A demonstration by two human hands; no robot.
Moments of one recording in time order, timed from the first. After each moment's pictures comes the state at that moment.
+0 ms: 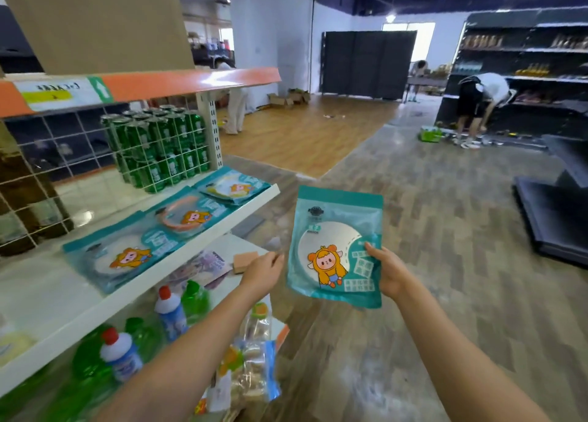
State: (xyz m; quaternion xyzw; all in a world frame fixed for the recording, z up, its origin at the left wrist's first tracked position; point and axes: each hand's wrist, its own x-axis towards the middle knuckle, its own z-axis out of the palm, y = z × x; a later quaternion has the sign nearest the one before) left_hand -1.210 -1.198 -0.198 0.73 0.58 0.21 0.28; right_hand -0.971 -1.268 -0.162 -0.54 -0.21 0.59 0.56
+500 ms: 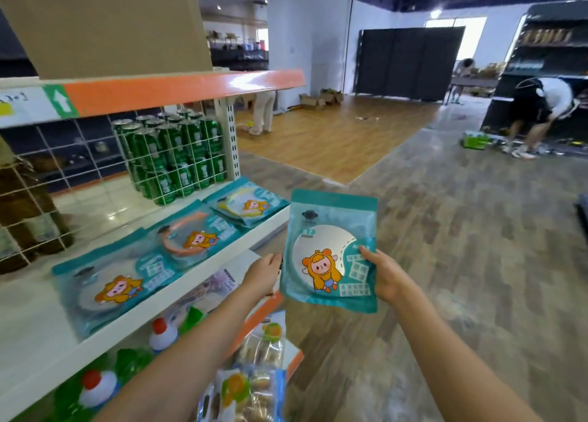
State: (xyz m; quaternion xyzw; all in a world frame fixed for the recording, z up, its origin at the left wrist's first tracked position) left_hand -1.200 -1.085 -0.194 0.61 0.64 0.27 0.38; right_hand -0.967 -1.122 -0.168 -0.52 -0.24 0.64 0.51
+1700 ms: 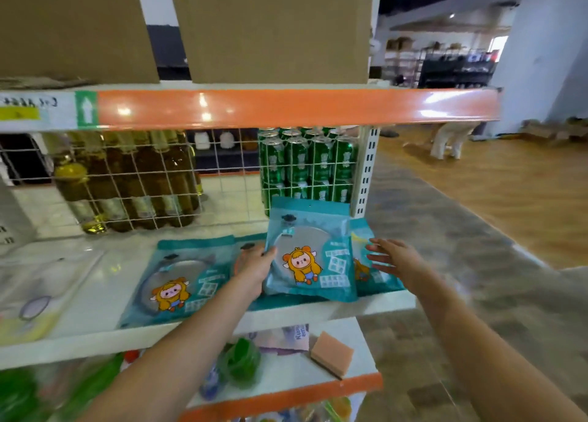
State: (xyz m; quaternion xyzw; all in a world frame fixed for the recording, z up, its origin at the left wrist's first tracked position) left_hand -1.307 -0.946 -0.172 0.17 0.72 0.57 0.34; right_hand -1.090 -0.780 -0.162 -0.43 -0.55 0.65 0.29
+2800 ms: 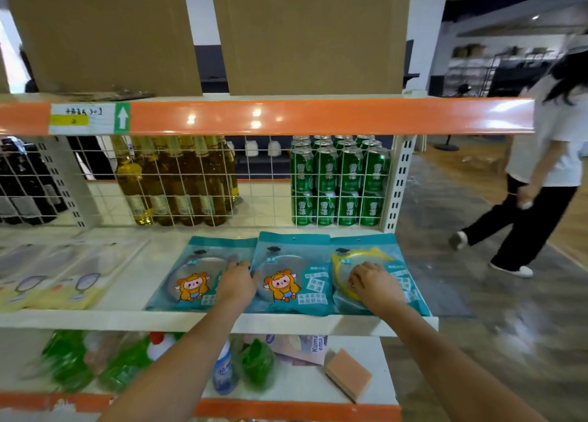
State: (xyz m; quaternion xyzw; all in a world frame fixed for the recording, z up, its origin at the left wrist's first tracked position) left_hand -1.335 -0.990 -0.195 0.27 0.94 0.20 0.03; right_hand -1.134 -0.802 -0.193 -0.31 -0.94 0.07 0.12
